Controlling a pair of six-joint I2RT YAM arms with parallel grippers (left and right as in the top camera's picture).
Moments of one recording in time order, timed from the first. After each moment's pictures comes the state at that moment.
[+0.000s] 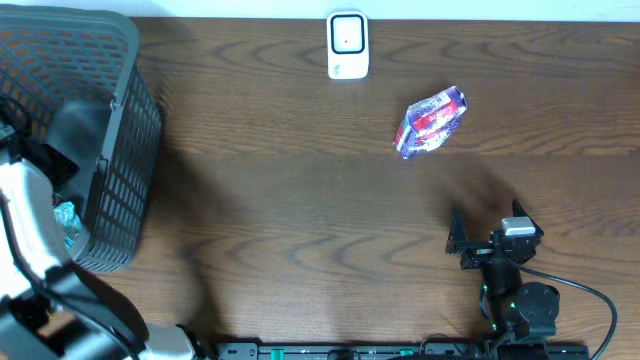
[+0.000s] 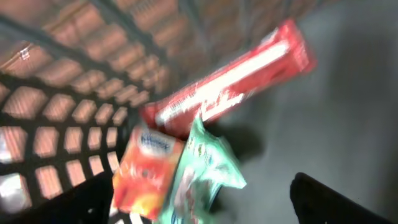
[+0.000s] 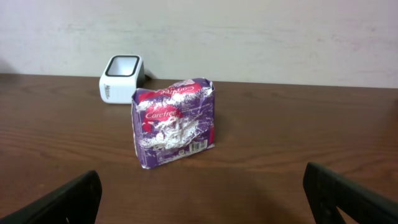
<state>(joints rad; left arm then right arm) 0.61 1.64 1.32 -0.85 -0.35 -0.30 0.04 0.01 0.01 -0.07 -0.04 -0.01</state>
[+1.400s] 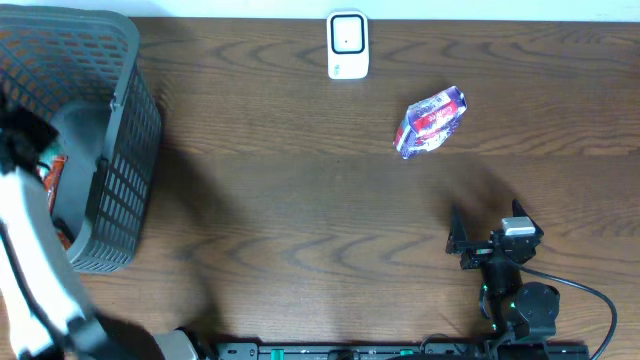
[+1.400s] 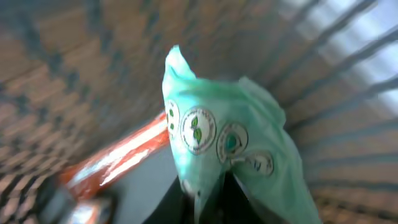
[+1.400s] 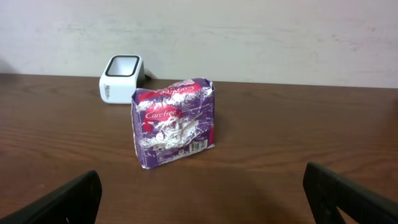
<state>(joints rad) 0.59 1.45 1.40 -0.65 -0.03 -0.33 0.04 0.01 0.01 -0.07 -0.04 -0.01</state>
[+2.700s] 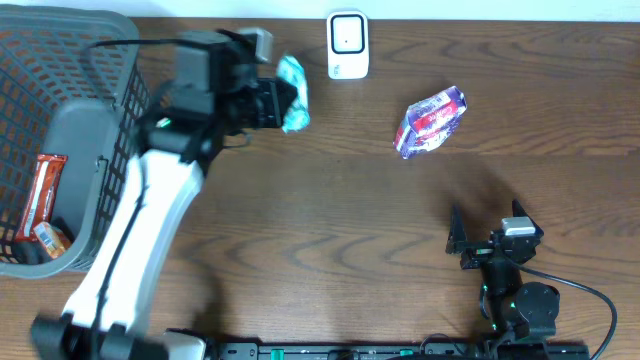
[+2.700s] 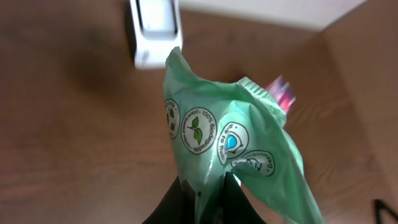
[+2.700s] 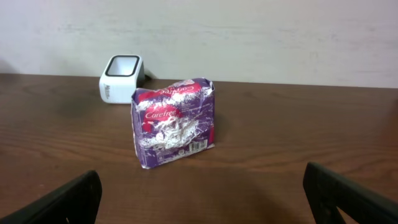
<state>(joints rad) -0.25 1.55 1.41 -0.63 0.44 -0.32 0.04 0.01 0.01 -0.07 -0.04 -0.01</state>
